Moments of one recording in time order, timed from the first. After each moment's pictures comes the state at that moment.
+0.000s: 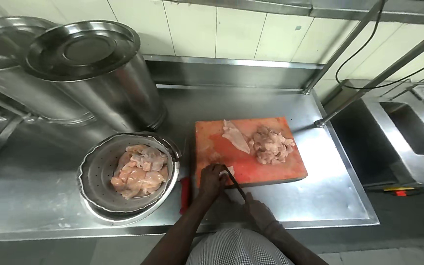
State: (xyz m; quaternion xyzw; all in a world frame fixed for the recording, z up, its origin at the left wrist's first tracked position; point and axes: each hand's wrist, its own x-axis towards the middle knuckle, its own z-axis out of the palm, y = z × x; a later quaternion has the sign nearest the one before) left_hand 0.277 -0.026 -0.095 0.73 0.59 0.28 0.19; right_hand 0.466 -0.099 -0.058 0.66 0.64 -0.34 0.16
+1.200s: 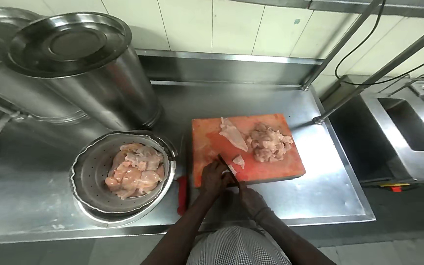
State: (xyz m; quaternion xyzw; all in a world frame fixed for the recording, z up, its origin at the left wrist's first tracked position) left_hand 0.294 -0.022 -0.101 0.74 0.58 0.30 0.16; right_hand 0.453 -0.070 -0.056 0.68 0.65 -0.33 0.14
